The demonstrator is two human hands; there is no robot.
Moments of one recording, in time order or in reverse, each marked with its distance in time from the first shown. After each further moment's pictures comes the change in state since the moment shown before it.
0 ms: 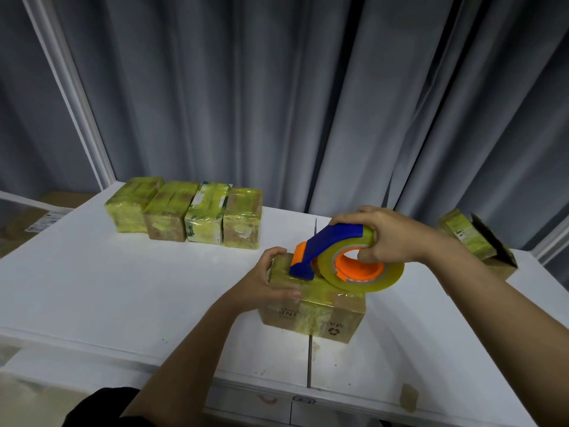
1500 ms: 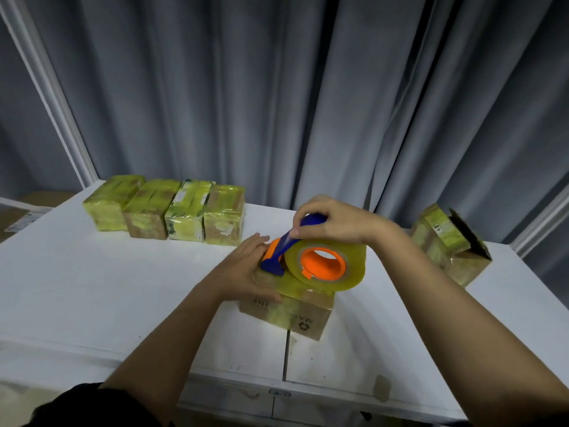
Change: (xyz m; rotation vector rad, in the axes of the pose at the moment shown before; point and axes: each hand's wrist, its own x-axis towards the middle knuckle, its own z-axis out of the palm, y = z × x) left_hand 0.013 0.016 -0.005 0.815 -0.012 0.125; right_hand 0.015 -0.026 -0.004 0.346 -0.039 -0.004
